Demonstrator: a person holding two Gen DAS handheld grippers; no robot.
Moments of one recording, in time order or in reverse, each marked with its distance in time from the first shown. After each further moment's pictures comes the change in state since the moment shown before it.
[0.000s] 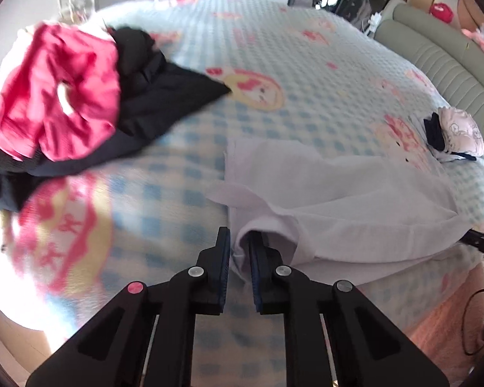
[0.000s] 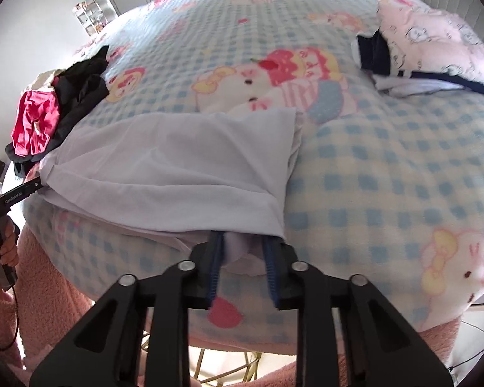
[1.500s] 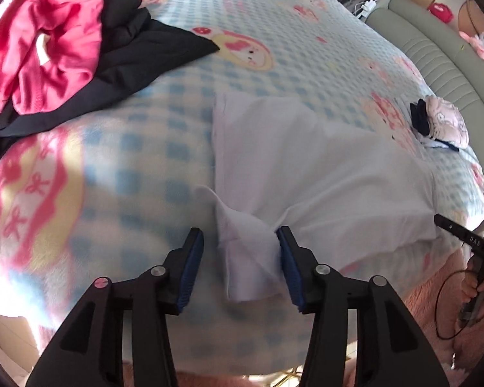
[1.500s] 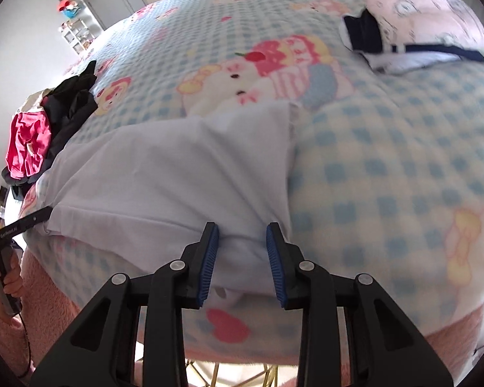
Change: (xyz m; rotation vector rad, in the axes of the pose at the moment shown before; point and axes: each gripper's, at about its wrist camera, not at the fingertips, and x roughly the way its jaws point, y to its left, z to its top) left arm 0.019 0.013 -0.011 -0.038 0.181 -0.159; right arm 0.022 -0.017 -0.004 0.106 0.034 0.008
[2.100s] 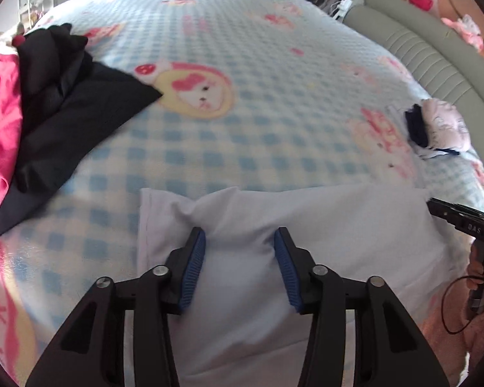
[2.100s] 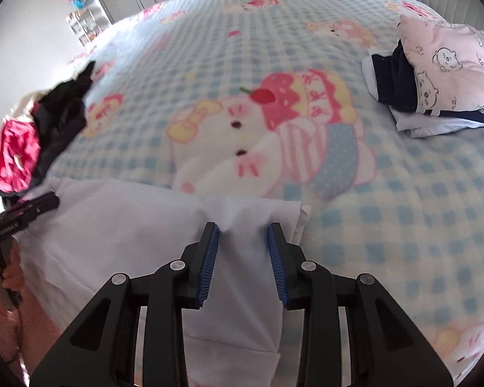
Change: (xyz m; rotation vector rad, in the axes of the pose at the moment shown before) left arm 0.059 -0.033 0.078 0.080 -0.073 -0.013; right arm 0.039 0.006 0.073 -0.105 -0.031 -0.065
